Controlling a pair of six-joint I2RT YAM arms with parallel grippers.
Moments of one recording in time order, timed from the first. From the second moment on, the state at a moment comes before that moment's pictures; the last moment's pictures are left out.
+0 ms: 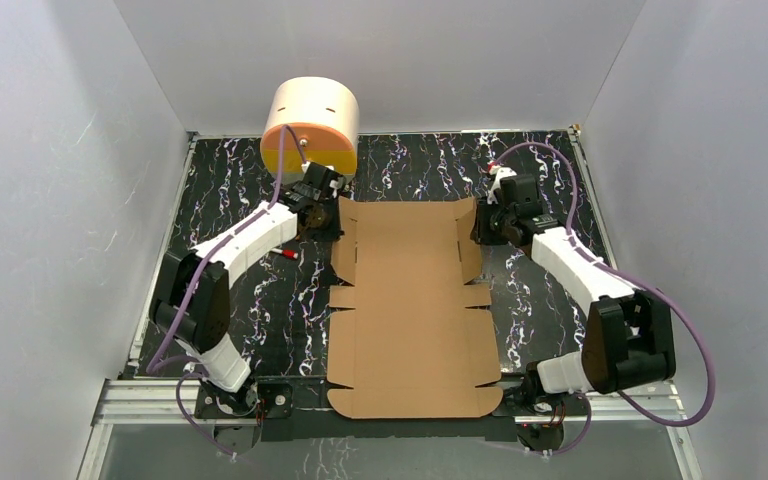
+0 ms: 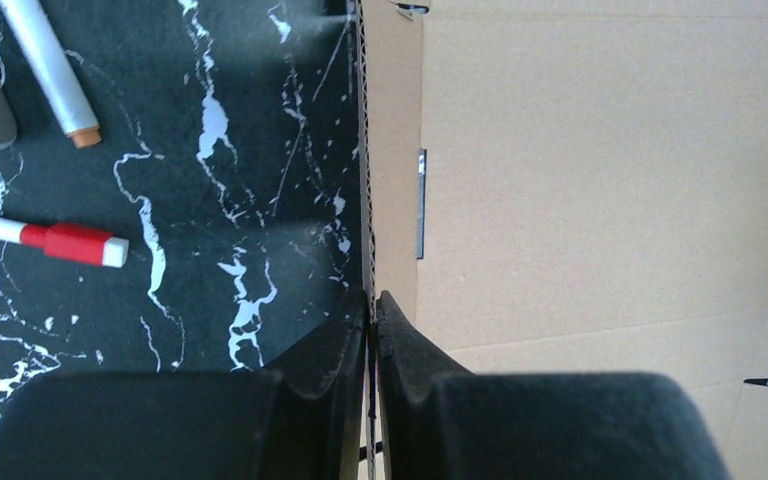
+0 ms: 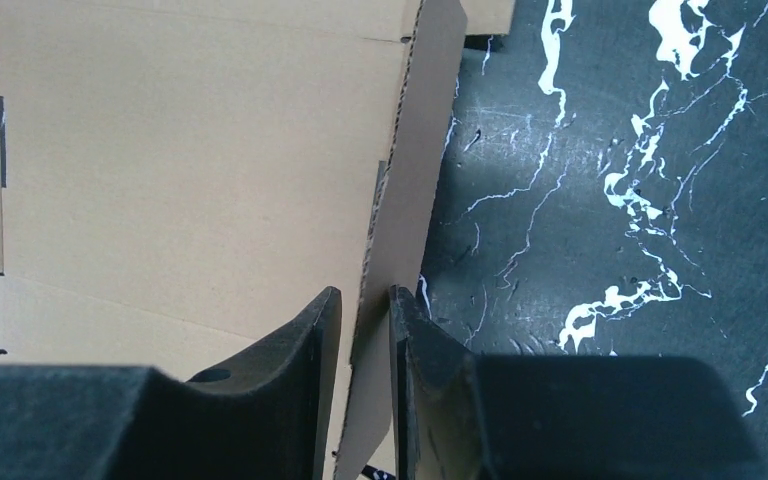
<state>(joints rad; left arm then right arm) -0.48 1.65 1.23 -0.60 -0.09 -0.49 0.25 1.37 0.92 -0.37 -0.14 0.19</state>
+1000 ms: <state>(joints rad) -0.31 1.23 0.89 -0.56 -0.02 -0.56 0.18 1.09 0.68 -0.35 -0.02 0.22</state>
